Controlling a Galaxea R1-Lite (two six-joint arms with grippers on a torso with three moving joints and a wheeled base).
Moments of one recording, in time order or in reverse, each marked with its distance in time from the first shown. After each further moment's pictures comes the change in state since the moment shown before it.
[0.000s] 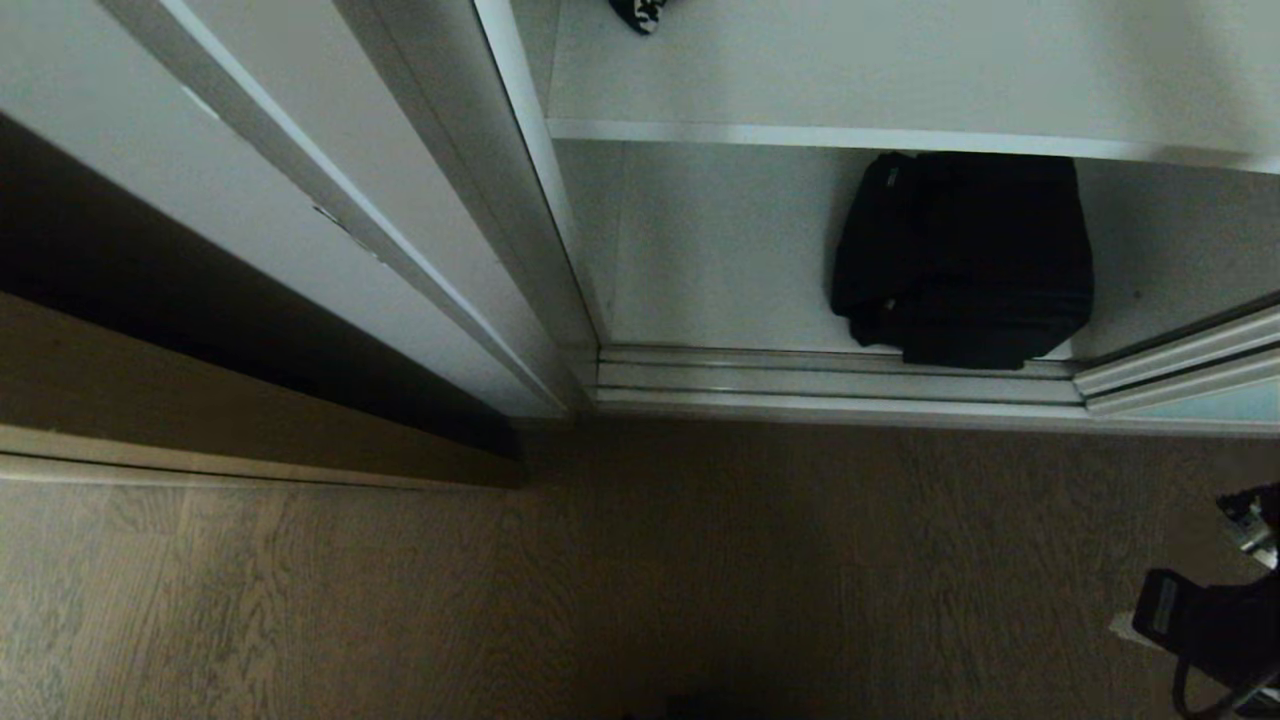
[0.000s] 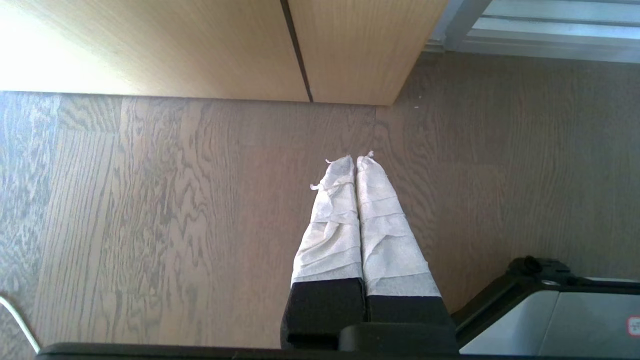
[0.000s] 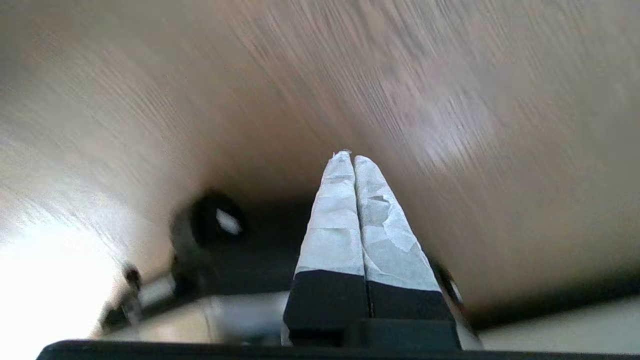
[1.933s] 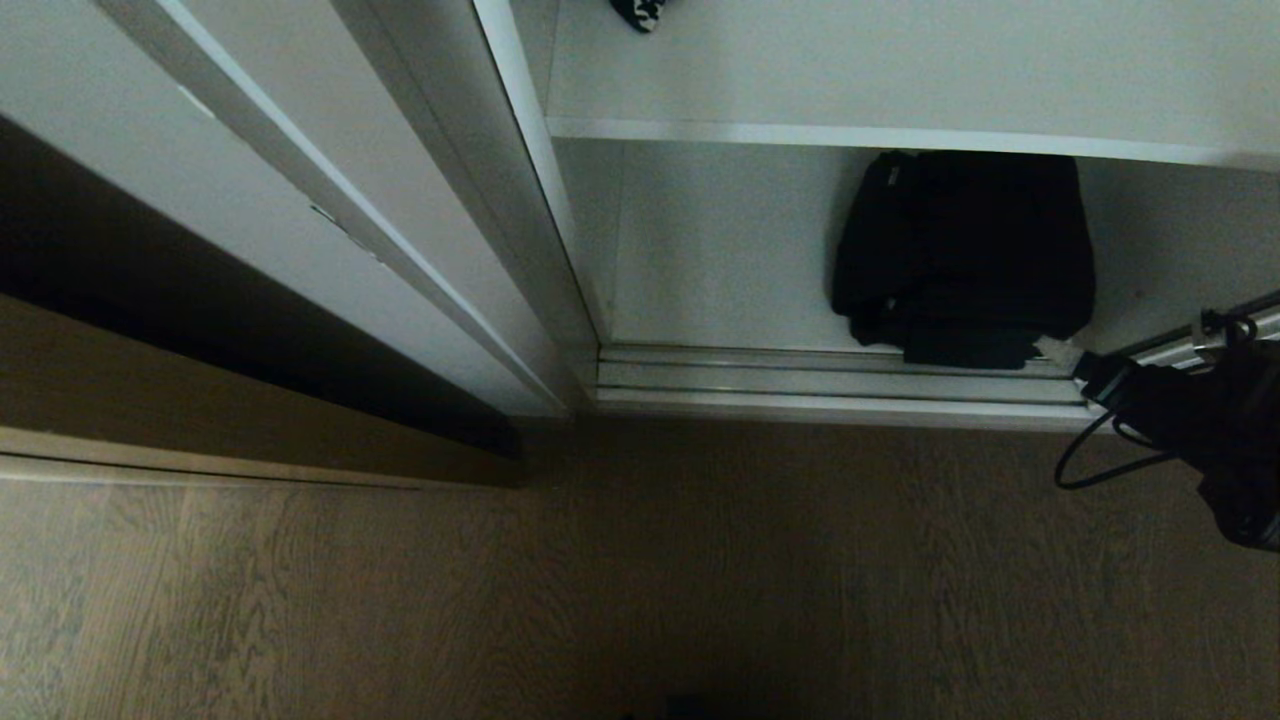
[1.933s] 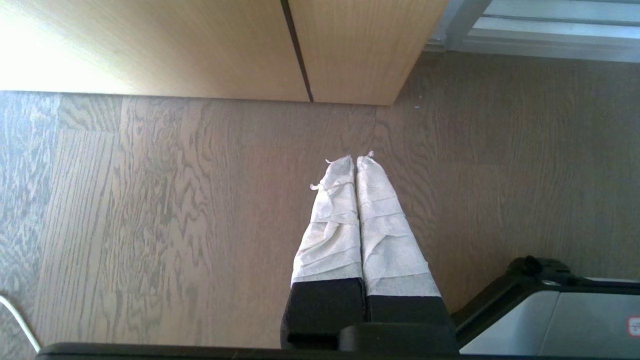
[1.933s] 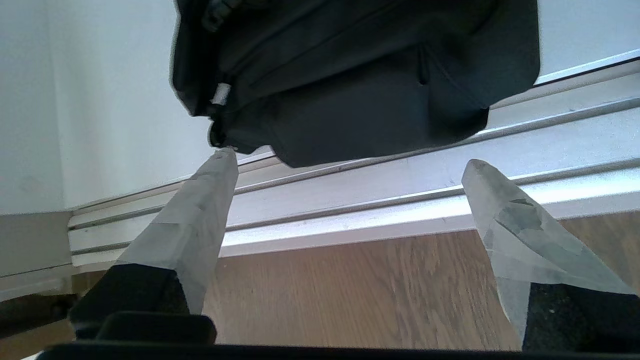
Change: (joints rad) left arm 0.001 0.000 0.000 0.000 0.000 0.000; right arm -0.141 0.656 -0.609 -0.948 0.368 0.071
